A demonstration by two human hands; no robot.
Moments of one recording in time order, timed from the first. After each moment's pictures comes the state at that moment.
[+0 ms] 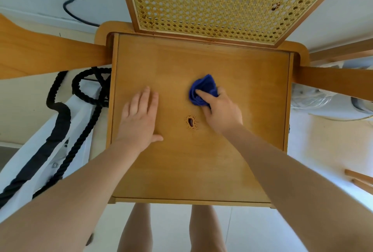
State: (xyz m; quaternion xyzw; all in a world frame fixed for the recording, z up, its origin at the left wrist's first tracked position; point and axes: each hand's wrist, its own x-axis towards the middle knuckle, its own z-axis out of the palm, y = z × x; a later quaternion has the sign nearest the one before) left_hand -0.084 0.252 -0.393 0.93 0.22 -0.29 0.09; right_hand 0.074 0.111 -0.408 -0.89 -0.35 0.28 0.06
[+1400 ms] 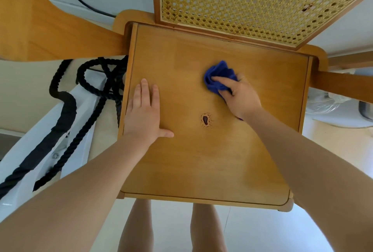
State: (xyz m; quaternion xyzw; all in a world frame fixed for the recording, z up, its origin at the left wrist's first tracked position) left_hand -0.095 0.268 -0.405 0.90 0.30 -0.30 0.12; right_hand 0.097 0.135 -0.414 -0.89 -0.33 0.31 0.12
